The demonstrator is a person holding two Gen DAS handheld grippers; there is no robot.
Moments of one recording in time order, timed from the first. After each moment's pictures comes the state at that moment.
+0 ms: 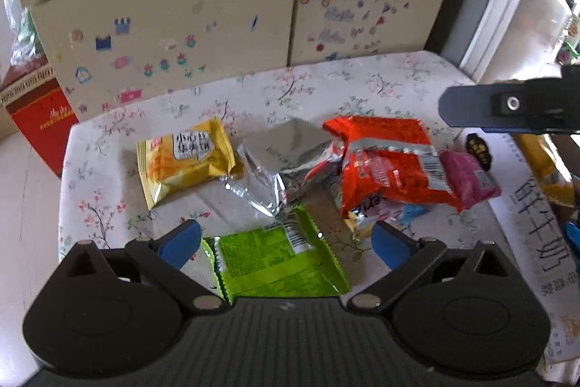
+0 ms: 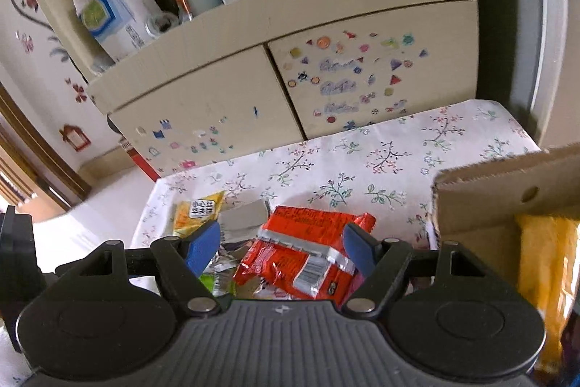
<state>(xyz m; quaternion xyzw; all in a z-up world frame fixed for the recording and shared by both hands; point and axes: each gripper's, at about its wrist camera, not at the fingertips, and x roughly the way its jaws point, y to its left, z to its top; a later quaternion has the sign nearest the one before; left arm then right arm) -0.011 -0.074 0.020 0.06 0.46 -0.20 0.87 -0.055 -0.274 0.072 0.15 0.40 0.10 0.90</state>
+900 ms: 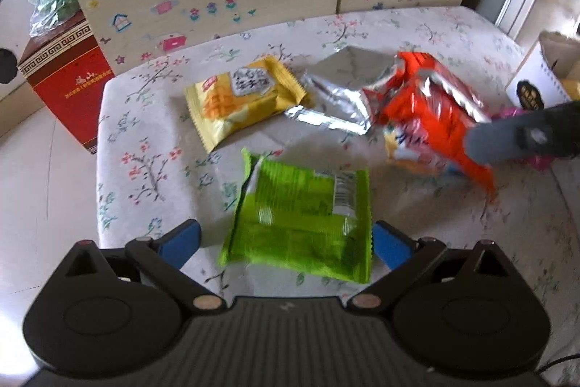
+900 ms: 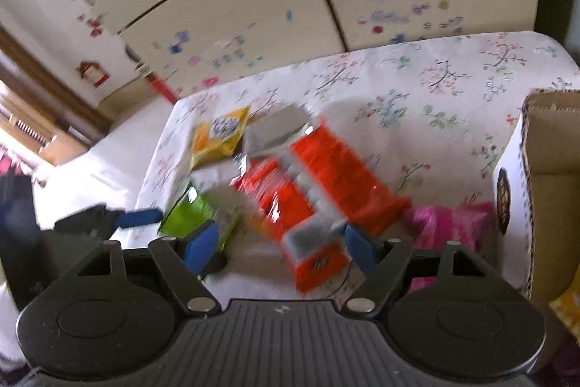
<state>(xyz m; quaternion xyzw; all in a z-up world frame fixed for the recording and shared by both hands) -0.012 -0.033 -0.003 0.10 0.50 -0.17 0.85 -0.040 -0.253 0.036 0.14 0.50 0.17 0.84</state>
